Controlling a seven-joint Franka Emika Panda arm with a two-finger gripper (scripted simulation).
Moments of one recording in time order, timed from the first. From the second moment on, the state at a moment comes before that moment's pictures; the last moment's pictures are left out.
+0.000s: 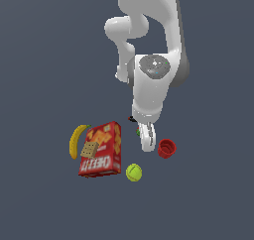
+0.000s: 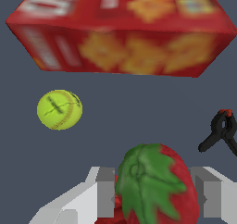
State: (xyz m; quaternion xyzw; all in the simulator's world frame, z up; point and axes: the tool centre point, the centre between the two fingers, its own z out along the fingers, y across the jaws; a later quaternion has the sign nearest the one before) arm 0.044 0.060 0.165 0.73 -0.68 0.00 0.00
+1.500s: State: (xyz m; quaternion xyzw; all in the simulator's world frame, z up) arm 0.108 0.153 0.370 0.73 -0.68 0.00 0.00
